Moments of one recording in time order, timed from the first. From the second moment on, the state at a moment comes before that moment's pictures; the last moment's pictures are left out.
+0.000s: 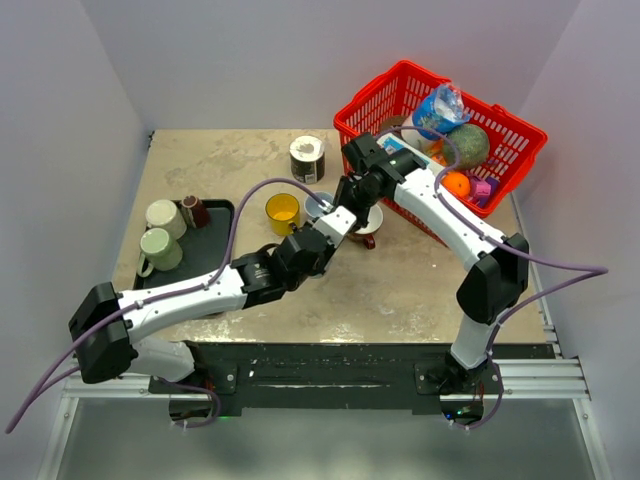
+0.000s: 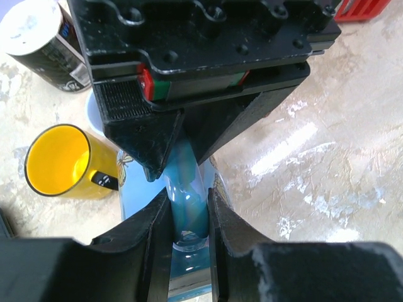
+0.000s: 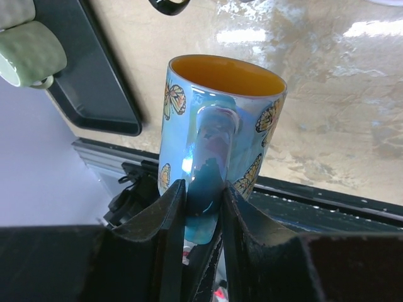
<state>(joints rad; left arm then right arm) -1.05 1.34 0.98 -0.09 -0.47 -0.02 0.61 1.80 1.79 -1.11 -0.24 0.93</state>
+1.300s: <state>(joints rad) -1.06 1.26 0.84 0.10 -0.55 0.01 0.65 1.84 1.87 -1.13 -0.13 1.11</state>
